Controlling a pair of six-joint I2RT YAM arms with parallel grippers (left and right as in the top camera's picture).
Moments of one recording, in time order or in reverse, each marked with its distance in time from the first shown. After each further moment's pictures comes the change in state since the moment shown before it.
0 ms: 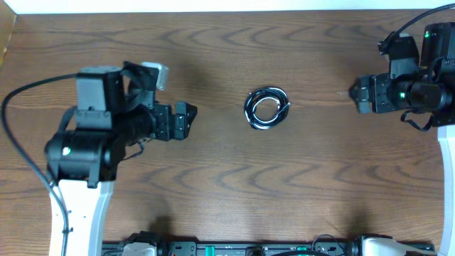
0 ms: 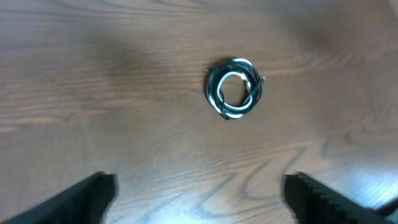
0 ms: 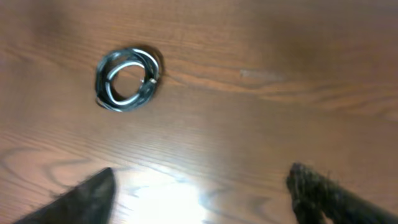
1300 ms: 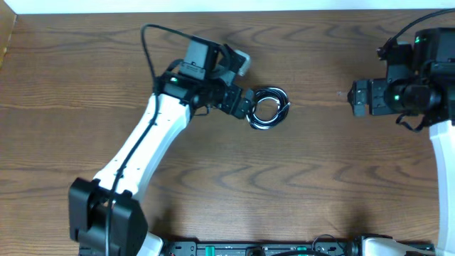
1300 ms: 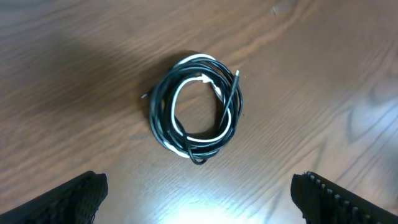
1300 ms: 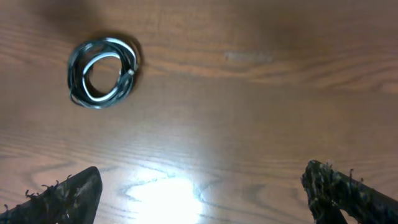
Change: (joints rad) left arm -0.296 0.505 0.000 0.395 0.016 0.151; right arm 0.000 0.000 -0.116 0.056 0.055 0.054
